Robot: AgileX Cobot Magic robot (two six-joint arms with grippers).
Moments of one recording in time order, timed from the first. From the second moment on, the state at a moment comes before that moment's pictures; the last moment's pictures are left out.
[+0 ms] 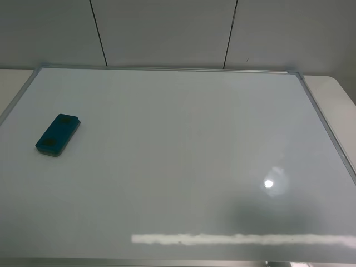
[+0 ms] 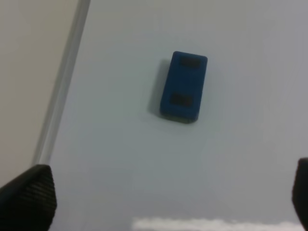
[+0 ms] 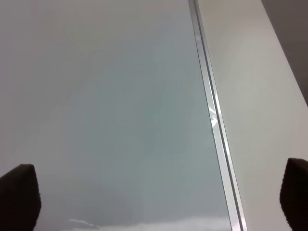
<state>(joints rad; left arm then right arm) 0.00 -0.01 -0.51 0.01 1.06 -0.06 0.02 0.00 -0.49 -0.04 1.06 0.02</state>
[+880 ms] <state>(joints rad) 0.00 -0.01 -0.51 0.01 1.06 -0.06 0.02 0.00 -0.49 -0.04 1.06 0.02</state>
